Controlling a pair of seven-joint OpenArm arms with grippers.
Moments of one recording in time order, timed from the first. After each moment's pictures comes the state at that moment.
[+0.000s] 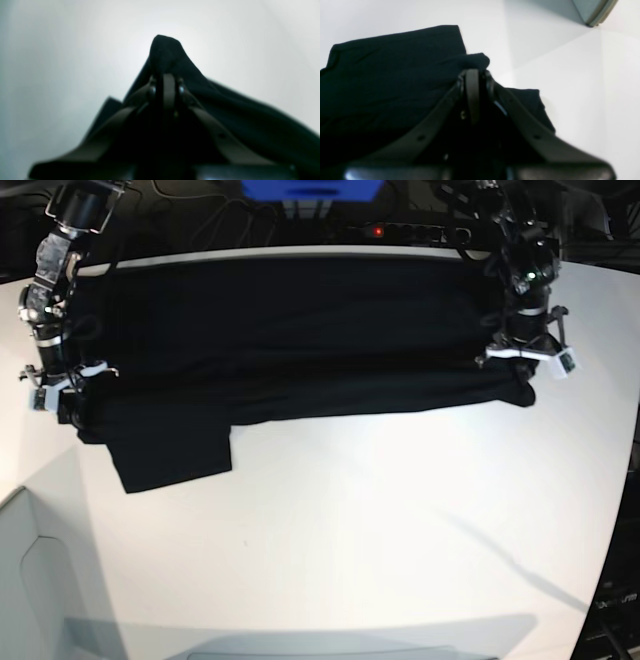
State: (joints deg) left arm 20.1 -2.7 -28.4 102.6 -22.3 0.5 27.3; right arm -9.1 14.1 30.4 75.7 7.8 32.4 -2.4
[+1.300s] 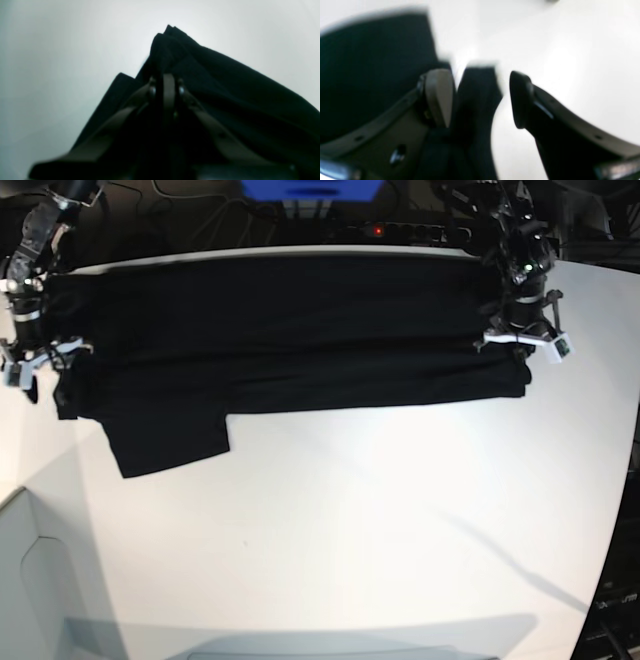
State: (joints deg) left arm 21.8 -2.2 -28.8 98.3 -22.1 0.3 27.3; right arm -16.0 13.1 37.9 86.5 8.0 33.1 -8.3
